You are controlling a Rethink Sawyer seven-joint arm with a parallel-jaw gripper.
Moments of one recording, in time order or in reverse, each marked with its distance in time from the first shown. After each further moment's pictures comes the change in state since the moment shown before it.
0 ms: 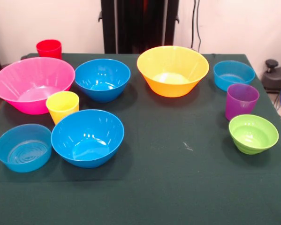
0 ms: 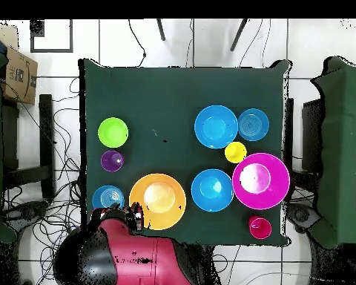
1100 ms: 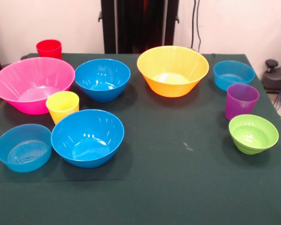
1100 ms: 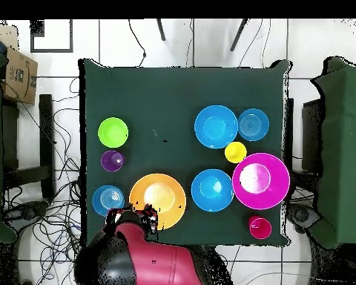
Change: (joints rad) arm -0.068 -0.005 -0.010 0.071 0.000 -0.104 0.011
